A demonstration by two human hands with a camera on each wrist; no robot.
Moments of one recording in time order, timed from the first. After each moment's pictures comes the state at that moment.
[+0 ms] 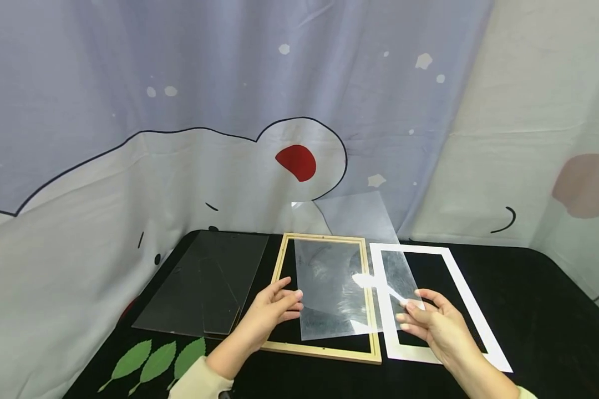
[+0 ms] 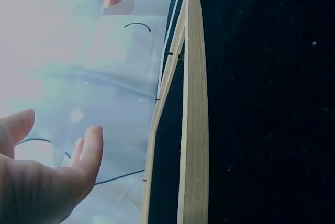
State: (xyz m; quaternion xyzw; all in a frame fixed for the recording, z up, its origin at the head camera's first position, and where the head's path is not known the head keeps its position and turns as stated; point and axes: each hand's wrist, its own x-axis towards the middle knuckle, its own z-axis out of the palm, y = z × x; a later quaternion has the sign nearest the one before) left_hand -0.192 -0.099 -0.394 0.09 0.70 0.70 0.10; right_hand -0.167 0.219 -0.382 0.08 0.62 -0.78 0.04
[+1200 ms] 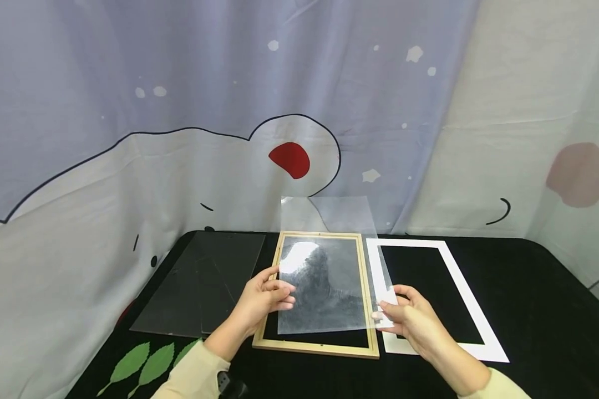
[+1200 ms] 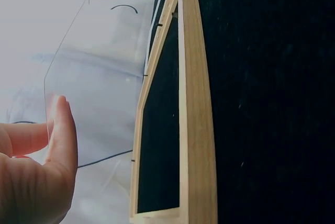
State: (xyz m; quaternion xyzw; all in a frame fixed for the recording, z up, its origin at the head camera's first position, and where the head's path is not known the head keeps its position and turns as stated) left_hand -0.215 -0.111 -0.398 0.04 0.68 0.73 0.09; right_hand -0.174 0.186 -0.388 0.04 0.67 -0.74 0.08
